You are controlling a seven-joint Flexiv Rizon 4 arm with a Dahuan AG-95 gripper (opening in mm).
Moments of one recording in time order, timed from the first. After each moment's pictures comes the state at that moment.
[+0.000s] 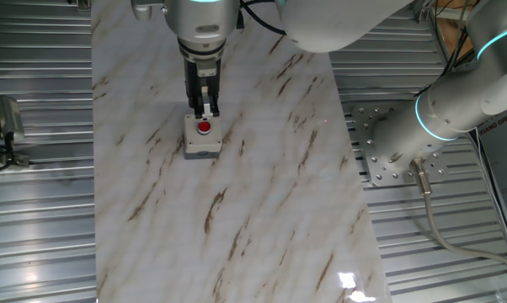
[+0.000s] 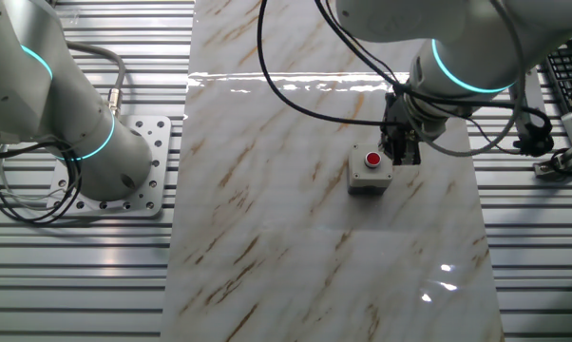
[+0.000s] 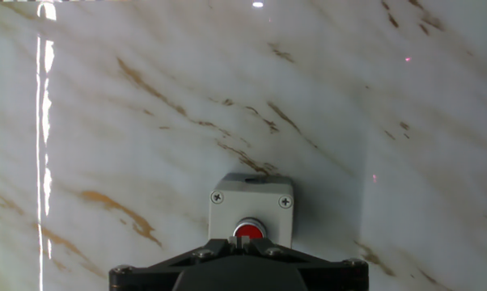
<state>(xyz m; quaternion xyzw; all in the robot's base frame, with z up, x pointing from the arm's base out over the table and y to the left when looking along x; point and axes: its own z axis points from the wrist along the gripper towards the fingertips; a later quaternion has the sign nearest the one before) 0.529 -0.026 0.141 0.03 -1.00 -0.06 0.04</state>
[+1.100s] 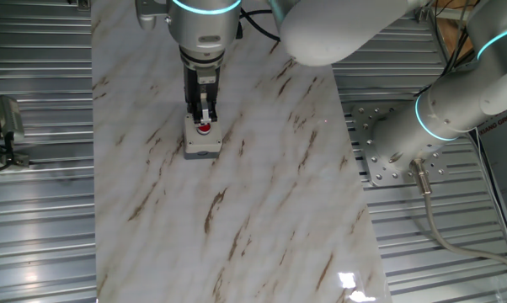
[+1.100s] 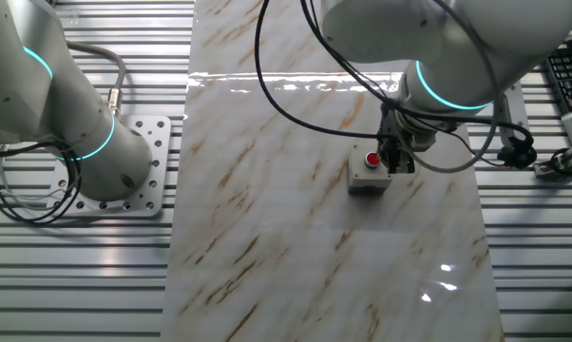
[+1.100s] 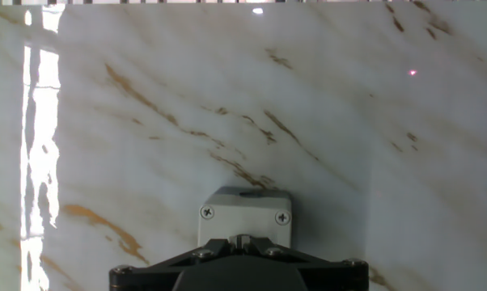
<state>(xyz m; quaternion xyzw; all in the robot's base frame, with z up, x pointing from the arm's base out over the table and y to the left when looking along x) 0.530 -0.028 0.113 0.03 -1.00 -0.06 0.03</state>
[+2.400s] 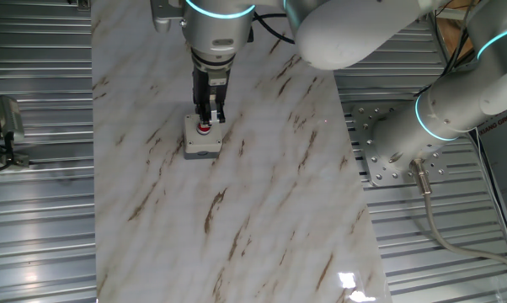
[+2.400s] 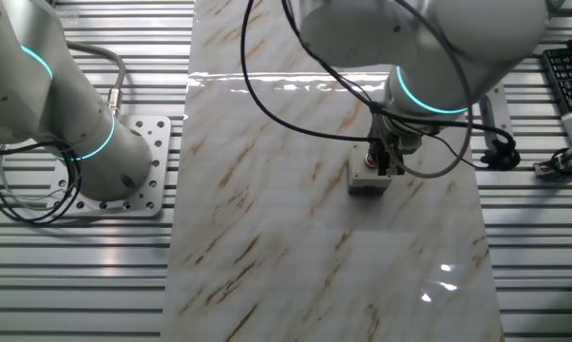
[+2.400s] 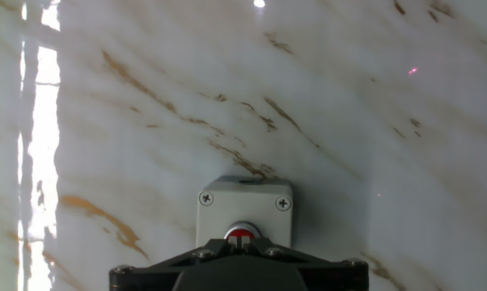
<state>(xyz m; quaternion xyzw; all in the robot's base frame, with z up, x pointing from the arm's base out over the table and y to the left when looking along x) 0.519 -0.028 0.108 0.03 -1.00 -0.07 0.02</state>
